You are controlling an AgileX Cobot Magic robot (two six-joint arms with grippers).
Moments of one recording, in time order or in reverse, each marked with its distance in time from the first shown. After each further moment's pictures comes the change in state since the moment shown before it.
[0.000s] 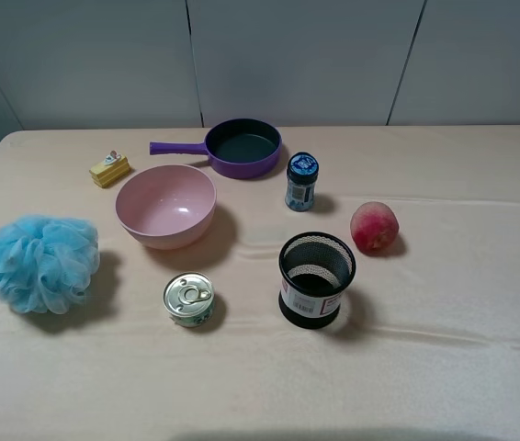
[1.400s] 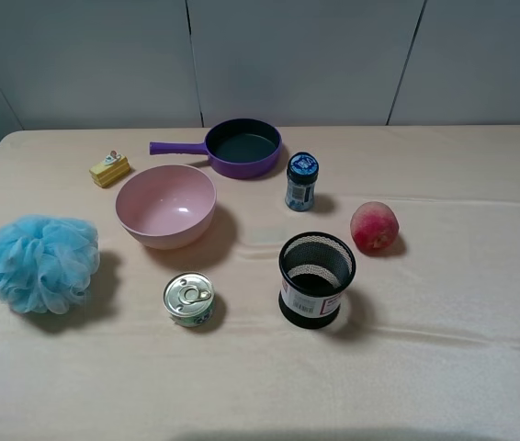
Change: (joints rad) left arm 0.000 0.000 0.000 0.000 0.000 0.000; right arm 0.287 0.724 -0.402 -0.027 -0.034 -0.095
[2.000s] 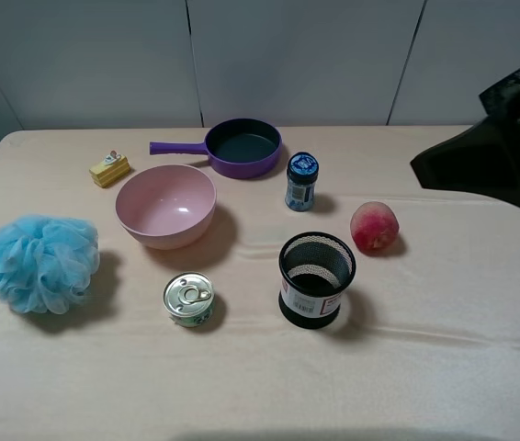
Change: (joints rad) left arm 0.000 0.000 0.000 0.000 0.000 0.000; right arm 0.286 0.220 0.000 -0.036 -0.132 0.000
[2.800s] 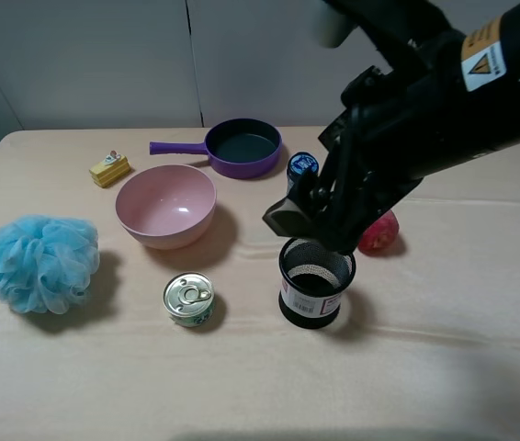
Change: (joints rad) left arm 0.000 0.000 0.000 0.000 0.000 0.000; right arm 0.265 0.309 0.000 -0.027 -0.277 -0.003
